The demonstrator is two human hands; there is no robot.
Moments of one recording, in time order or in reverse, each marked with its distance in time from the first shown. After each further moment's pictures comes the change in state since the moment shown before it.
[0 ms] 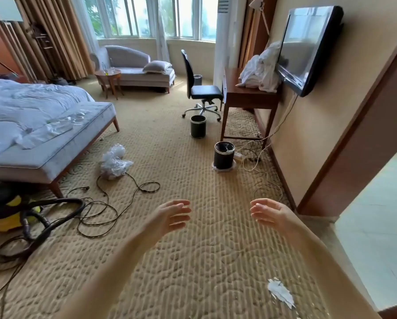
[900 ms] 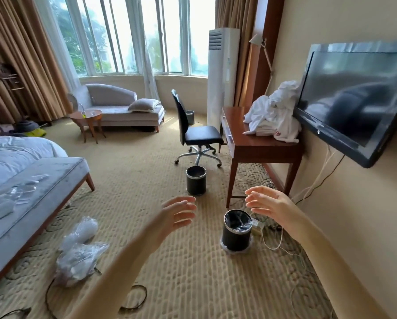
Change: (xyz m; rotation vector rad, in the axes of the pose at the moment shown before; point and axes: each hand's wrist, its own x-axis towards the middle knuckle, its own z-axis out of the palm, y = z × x) left_hand 0.608 0.355 -0.155 0.053 -0.050 0.202; right_hand 0.672 -0.261 -0.039 -0.050 0.029 -0.278
